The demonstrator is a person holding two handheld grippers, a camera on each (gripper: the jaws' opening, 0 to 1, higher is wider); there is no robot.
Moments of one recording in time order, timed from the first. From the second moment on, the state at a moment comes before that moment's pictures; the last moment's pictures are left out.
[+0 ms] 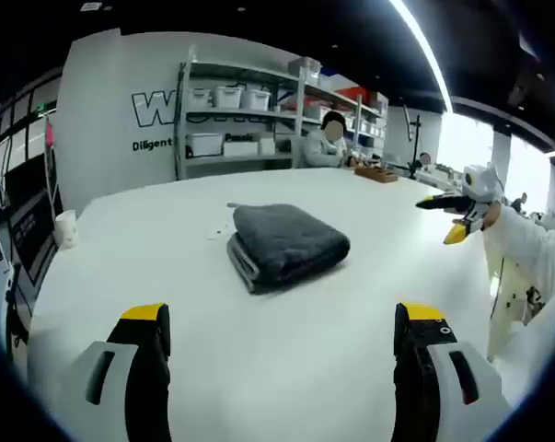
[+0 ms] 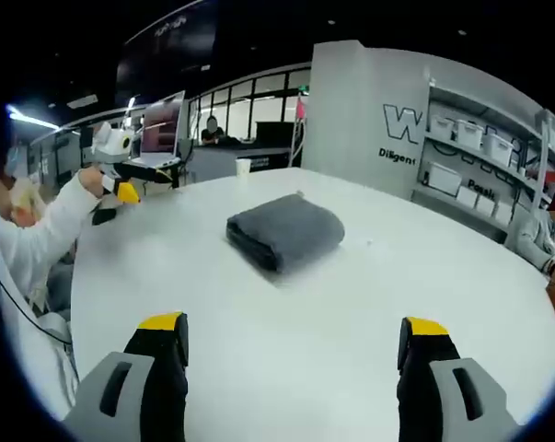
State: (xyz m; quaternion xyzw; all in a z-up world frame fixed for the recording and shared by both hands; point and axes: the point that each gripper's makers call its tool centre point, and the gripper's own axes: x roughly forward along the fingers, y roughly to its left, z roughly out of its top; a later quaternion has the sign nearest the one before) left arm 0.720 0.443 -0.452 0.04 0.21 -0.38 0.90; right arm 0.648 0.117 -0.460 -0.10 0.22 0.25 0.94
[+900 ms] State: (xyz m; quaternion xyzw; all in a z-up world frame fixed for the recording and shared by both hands) left arm 0.729 0.388 -0.416 0.05 0.23 -0.46 0.86; right arm 0.665 0.128 -0.466 -0.11 0.24 0.24 0.93
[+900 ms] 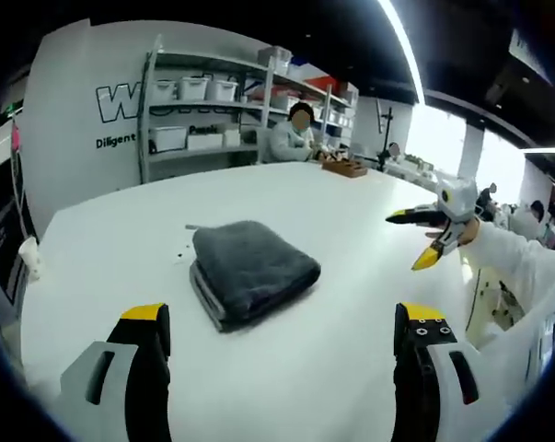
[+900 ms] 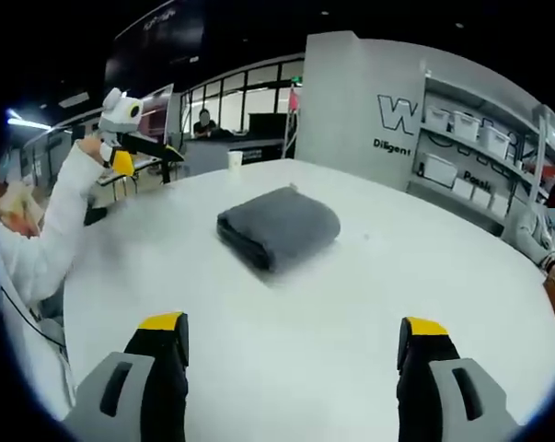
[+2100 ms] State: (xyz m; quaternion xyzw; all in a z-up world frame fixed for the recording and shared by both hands) left arm 0.748 0.422 -0.399 0.06 0.23 -0.48 0.84; right arm 0.790 0.335 -0.489 -0.32 0.13 0.34 0.88
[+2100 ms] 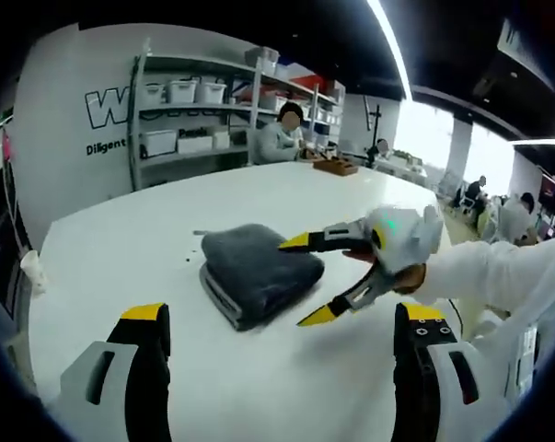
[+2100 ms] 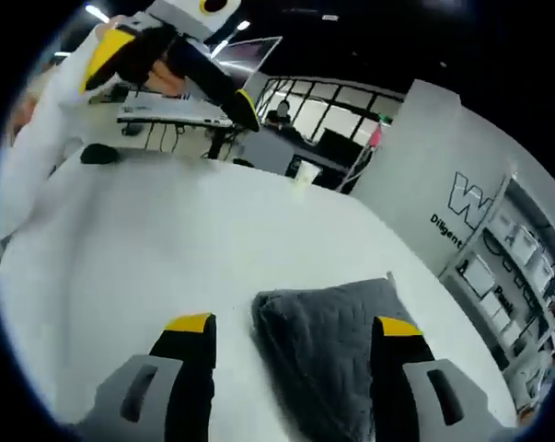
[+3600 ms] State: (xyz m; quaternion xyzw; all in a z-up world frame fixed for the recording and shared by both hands) left arm 0.748 0.426 -0.414 0.05 0.25 -0.46 0.85; right arm 0.809 0.360 -0.520 -0.31 -0.02 0.33 0.89
